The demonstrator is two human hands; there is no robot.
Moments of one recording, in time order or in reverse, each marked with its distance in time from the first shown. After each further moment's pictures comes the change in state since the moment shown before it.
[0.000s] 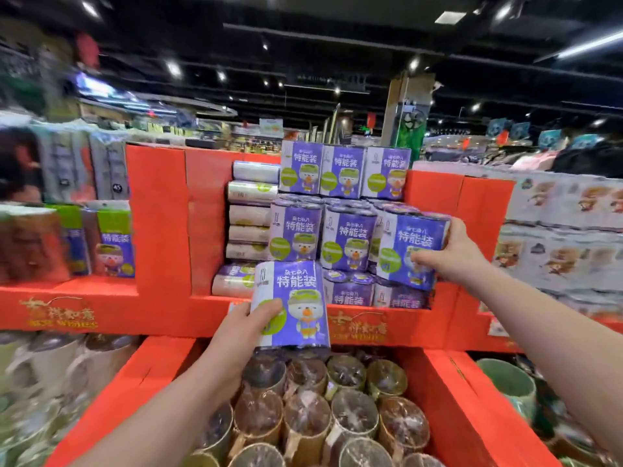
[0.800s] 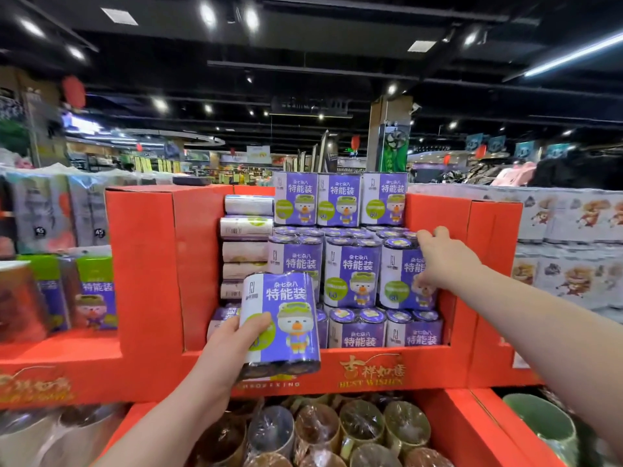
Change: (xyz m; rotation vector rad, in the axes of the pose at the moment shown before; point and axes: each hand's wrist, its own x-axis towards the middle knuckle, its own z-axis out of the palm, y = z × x) left_hand 0.051 0.028 -0.019 0.086 -0.061 0.076; right_hand 0.052 -0.031 0.020 -1.006 -0.048 -0.120
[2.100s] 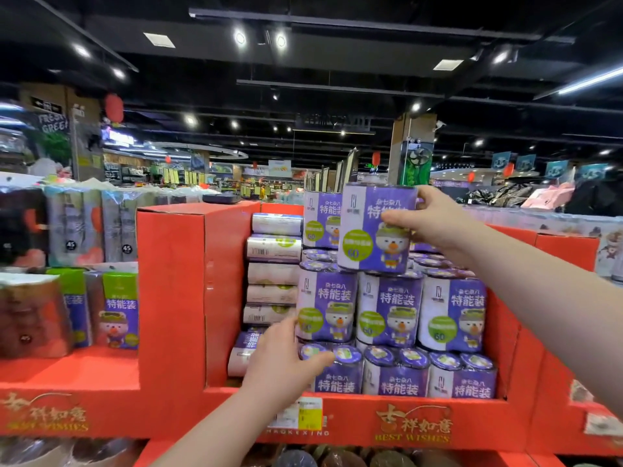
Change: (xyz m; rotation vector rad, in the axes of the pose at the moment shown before) left_hand 0.051 0.007 0.013 0.878 0.096 0.227; right_hand 0.038 -0.073 -0.074 1.370 0.027 -0.179
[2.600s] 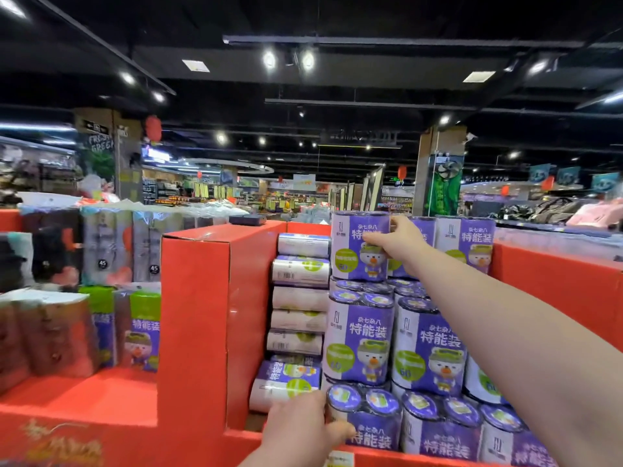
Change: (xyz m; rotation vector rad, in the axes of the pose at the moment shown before) left_hand 0.009 -0.024 0.012 0.266 -0.237 -0.153; right_hand 0.109 0.039 0.080 -0.113 0.065 0.118
